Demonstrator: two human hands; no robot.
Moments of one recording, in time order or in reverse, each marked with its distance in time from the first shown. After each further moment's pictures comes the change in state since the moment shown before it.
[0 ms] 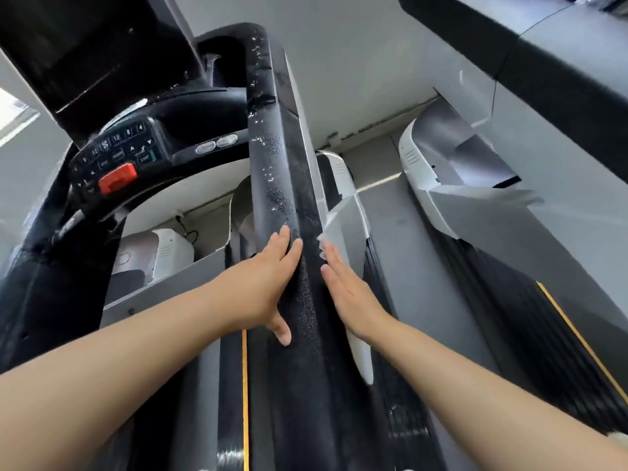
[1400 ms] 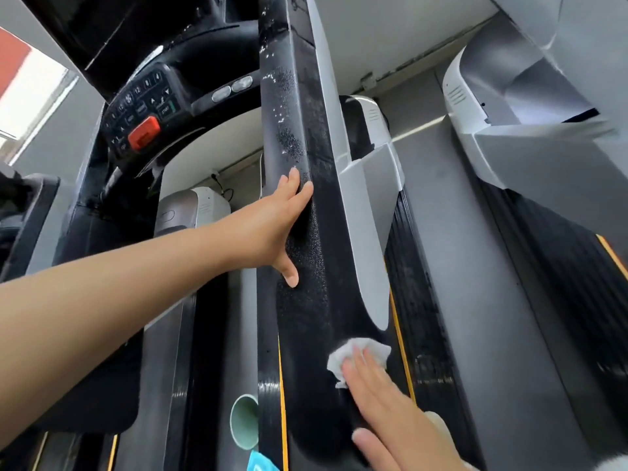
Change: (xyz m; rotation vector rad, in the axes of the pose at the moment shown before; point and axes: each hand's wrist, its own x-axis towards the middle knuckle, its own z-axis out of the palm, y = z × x) left_hand -0.001 0.009 -0.005 0.019 -0.031 -0.087; right_hand -0.173 0.063 0.041 -0.404 -0.125 -0.375
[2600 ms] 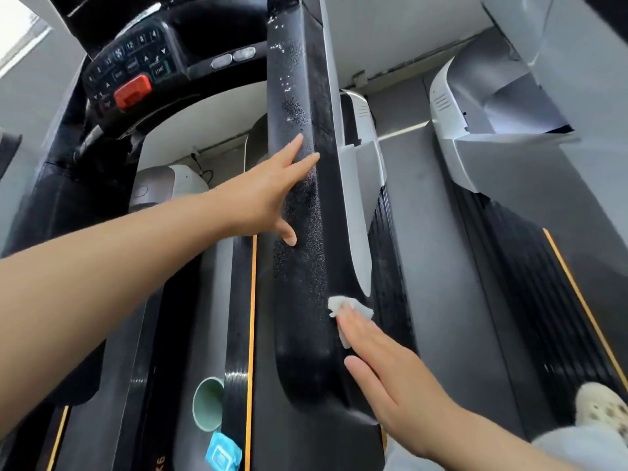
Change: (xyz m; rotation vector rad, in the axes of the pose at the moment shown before) left_hand -0.020 -0.006 0.017 -0.195 0.217 0.095; right_hand -0.003 -0.025 -0.039 0.159 -0.177 0.161
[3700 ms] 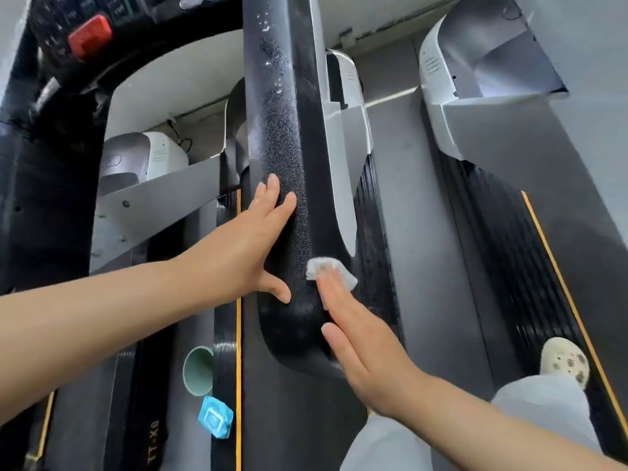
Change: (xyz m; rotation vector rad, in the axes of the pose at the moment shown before) left_hand -0.075 0.045 0.054 -0.019 -0.184 -0.072; right_hand -0.006 0.005 0.027 0.169 0.054 0.036
